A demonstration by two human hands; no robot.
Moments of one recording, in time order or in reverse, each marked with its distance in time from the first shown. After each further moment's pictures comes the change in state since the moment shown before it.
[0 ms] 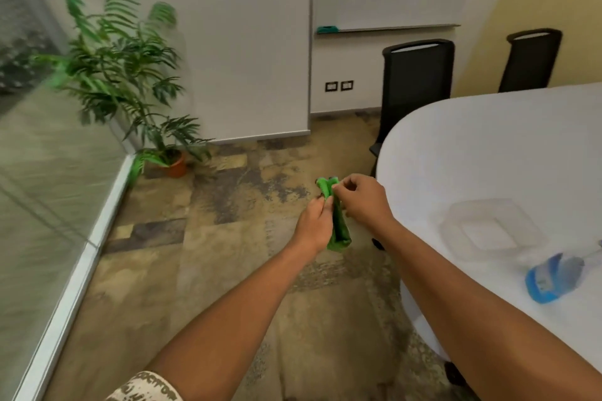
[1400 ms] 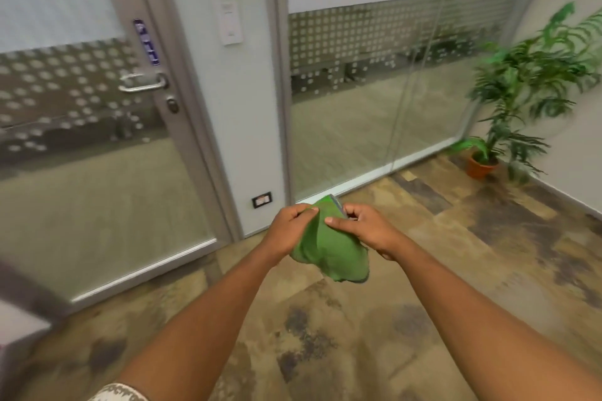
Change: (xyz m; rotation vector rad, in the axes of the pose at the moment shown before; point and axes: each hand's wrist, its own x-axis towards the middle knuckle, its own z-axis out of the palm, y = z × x) left_hand -0.623 -0.127 -0.155 -0.342 1.152 -0.244; right_hand -0.481 -0.112 0.171 0.209 -1.609 -0.478
